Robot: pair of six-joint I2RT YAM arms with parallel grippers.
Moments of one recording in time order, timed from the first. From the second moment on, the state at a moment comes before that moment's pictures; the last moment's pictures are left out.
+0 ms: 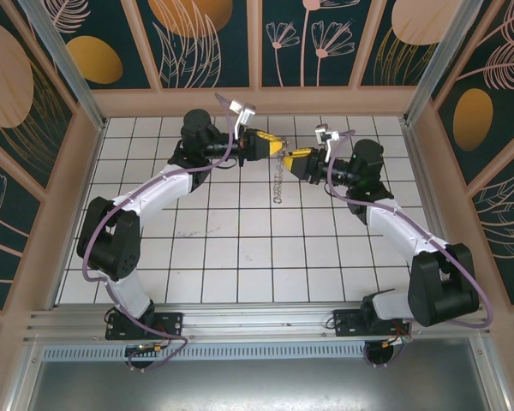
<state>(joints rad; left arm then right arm) -0.49 1.77 1.33 0.56 1.09 -0.58 0.29 1.34 0.85 0.48 -0.94 0.49</state>
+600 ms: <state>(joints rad) -0.49 1.77 1.32 0.57 1.09 -0.60 0.35 1.35 0.88 0.39 -0.93 0.41</state>
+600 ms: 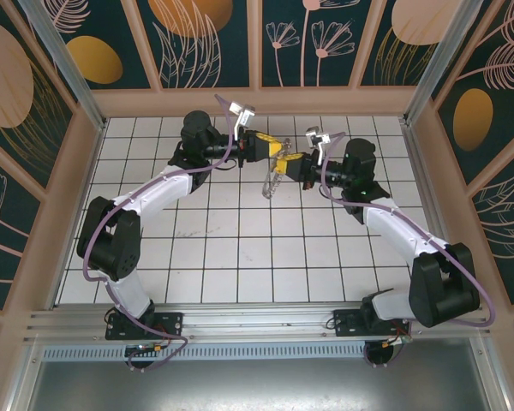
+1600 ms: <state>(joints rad) -0.49 1.77 1.30 0.65 1.09 -0.64 0.24 1.24 0.85 0.58 -0.94 0.61</state>
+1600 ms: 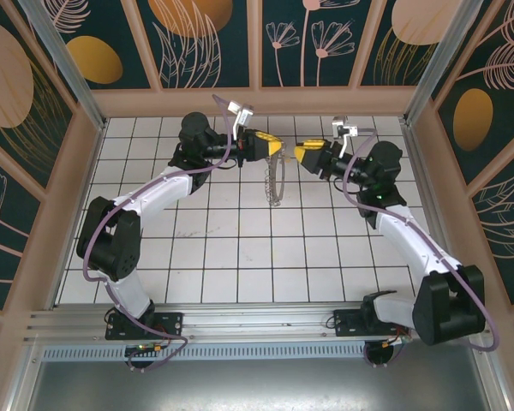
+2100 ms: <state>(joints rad) -0.49 1.77 1.30 0.68 1.09 -0.67 0.29 1.34 0.85 0.75 -0.94 0.75</state>
